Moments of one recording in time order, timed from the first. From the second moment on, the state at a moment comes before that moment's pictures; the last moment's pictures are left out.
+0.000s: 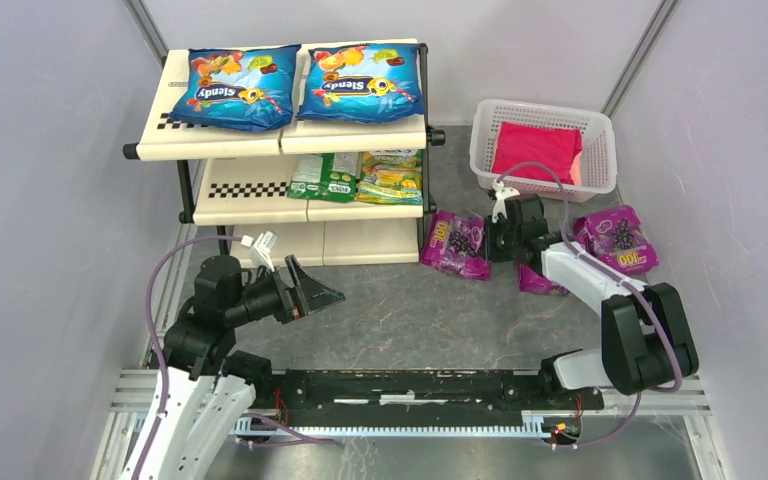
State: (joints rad) left arm -0.28 0.43 0.67 -0.73 0.66 -0.81; right arm 0.28 1.40 0.75 -0.21 -0.13 0.18
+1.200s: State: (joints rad) left arm -0.28 0.51 0.46 -0.47 0.72 -0.89; right arm 0.60 1.08 0.82 -0.71 0.12 0.15
